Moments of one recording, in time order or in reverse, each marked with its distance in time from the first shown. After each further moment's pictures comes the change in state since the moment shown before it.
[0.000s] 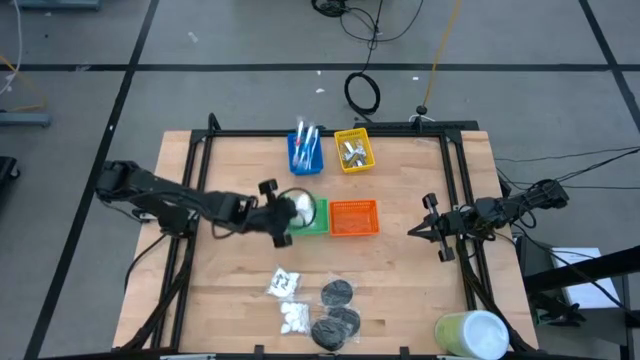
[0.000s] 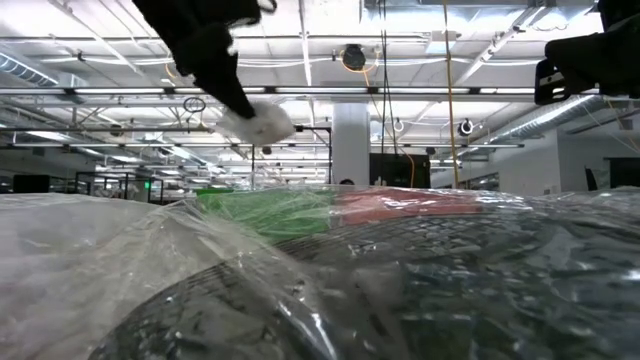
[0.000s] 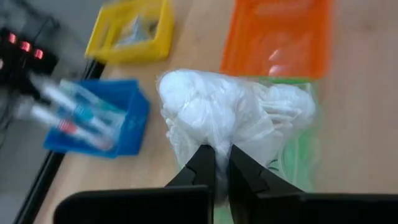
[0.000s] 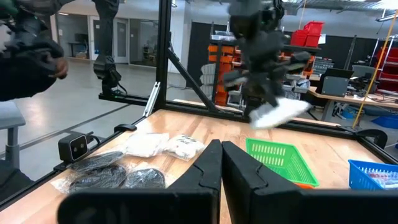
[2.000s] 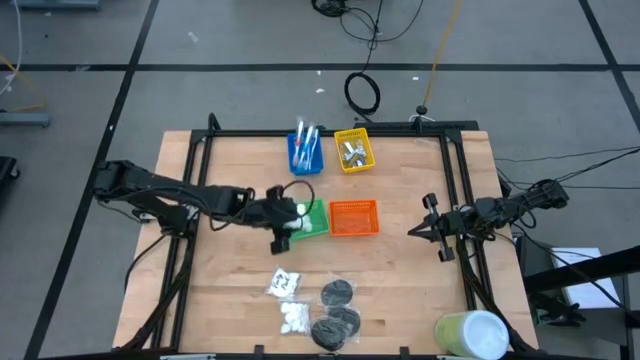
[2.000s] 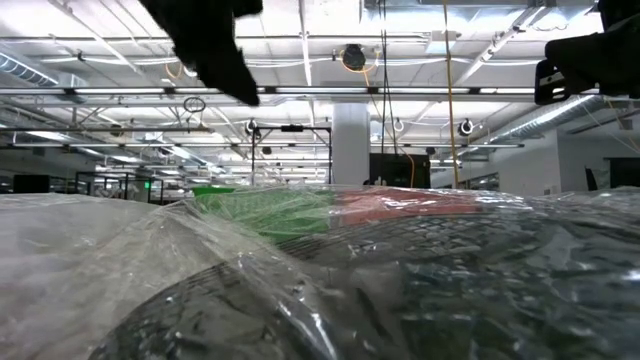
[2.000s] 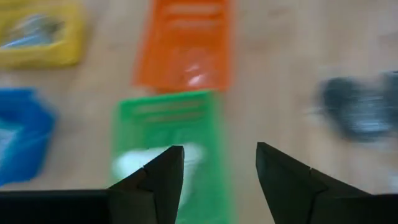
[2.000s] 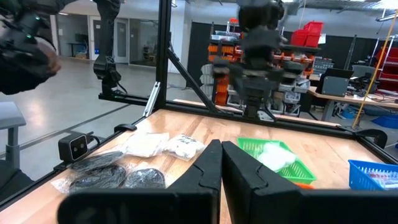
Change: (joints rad) left arm 0.045 -0.035 -0.022 0.080 0.357 -0.017; right arm 0.000 0.000 0.000 -0.001 0.000 0.000
